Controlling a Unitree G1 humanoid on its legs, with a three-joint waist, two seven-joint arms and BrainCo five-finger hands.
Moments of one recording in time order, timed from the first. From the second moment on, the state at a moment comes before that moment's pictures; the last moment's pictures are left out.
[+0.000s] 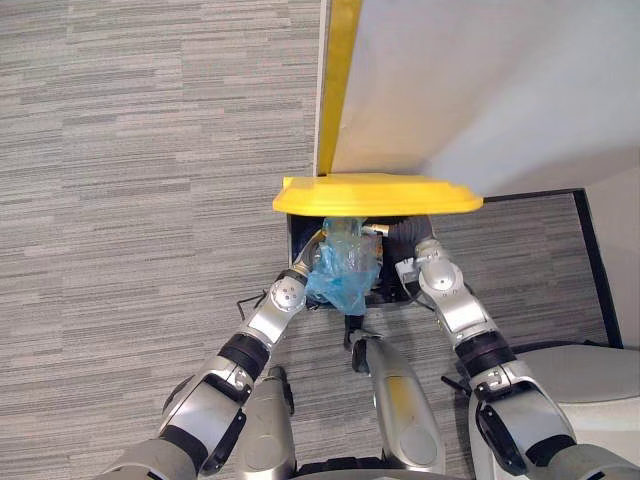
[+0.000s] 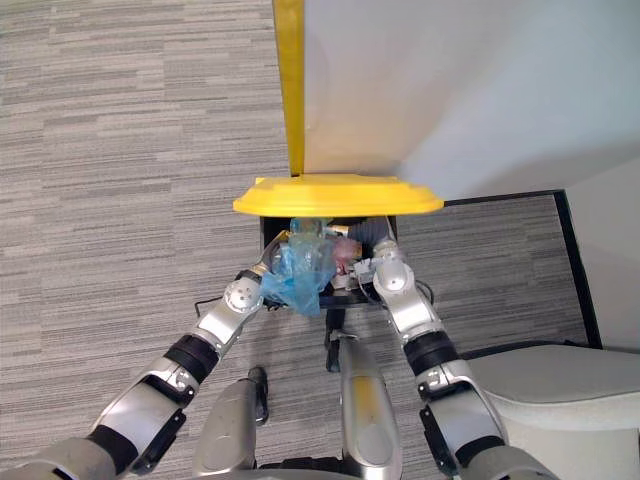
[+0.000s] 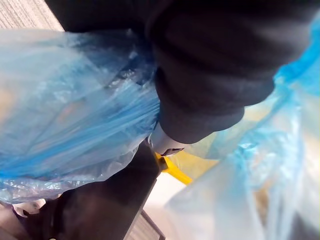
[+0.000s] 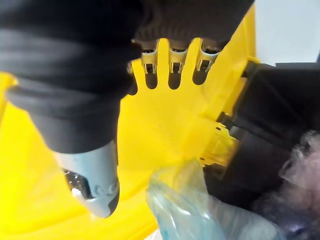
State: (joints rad) left arm -0.59 0.16 -0.44 0.67 0.01 -0.11 0.09; right arm -0.61 -0.25 0.20 0.39 -0.12 -0.03 -0.17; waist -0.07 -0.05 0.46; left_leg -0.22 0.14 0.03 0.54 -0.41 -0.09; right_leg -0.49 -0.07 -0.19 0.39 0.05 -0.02
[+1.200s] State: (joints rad) left arm -0.74 0.14 -0.41 0.75 0.05 -0.09 0.15; right arm -0.72 -0.28 0.25 0.38 -0.12 -0.03 -0.17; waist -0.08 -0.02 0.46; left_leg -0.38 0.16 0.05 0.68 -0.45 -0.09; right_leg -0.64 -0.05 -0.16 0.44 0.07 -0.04
